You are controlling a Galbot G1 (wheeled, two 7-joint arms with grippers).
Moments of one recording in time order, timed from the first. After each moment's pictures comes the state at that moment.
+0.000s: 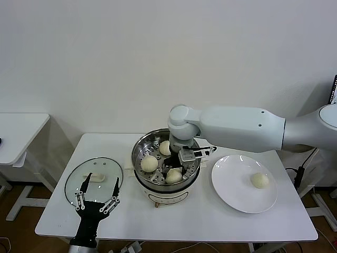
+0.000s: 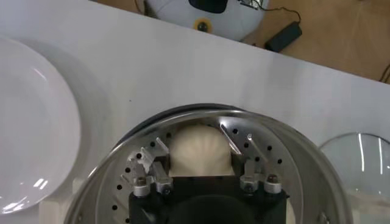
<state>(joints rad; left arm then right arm) 1.78 -1.30 -0.49 -2.20 0.02 -0.29 -0.15 0.57 1.18 -1.36 1.47 -0.20 0.68 -1.07</state>
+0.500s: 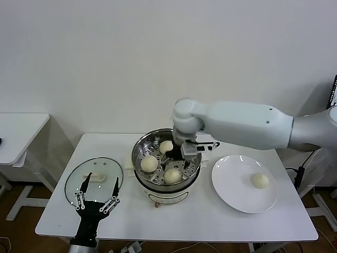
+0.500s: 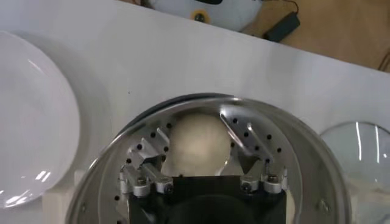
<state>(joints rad) 1.78 -1.30 -0.49 -2.19 0.02 -0.29 -0.15 0.59 1.10 -1.27 1.46 -0.15 0.61 -1.12</state>
